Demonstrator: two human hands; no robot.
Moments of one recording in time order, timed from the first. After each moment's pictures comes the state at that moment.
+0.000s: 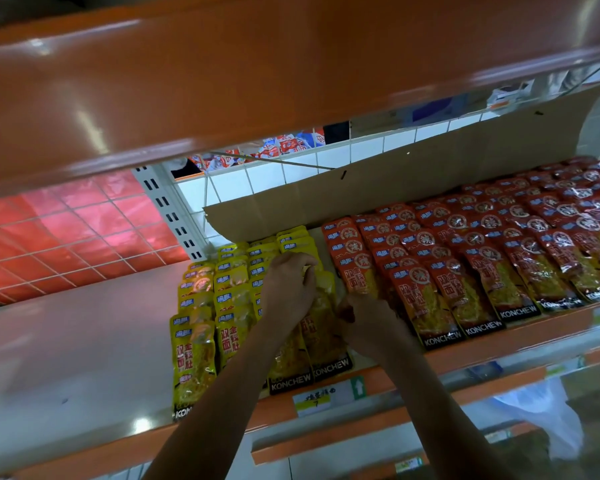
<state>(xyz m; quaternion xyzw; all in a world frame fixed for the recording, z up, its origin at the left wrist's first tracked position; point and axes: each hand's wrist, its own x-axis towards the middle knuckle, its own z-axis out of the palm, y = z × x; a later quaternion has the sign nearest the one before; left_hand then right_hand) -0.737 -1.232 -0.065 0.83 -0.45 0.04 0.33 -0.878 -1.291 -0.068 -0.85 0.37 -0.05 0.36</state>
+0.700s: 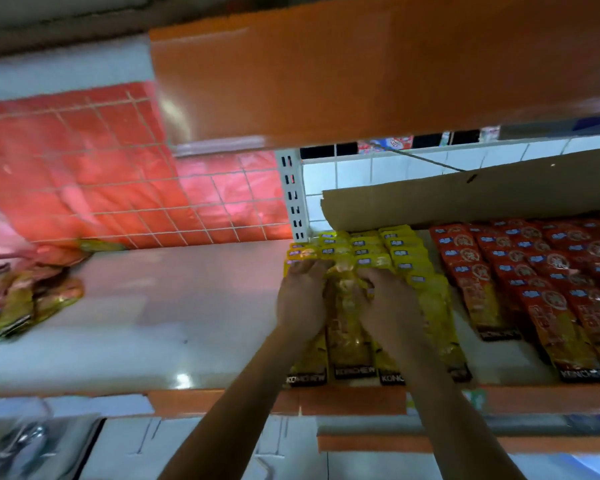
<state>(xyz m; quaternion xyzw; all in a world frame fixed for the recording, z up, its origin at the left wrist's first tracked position) -0.673 -1.103 -0.064 0.87 -0.39 0.06 0.31 -0.773 -1.198 -0.048 -0.89 0.29 -0.21 0.29</state>
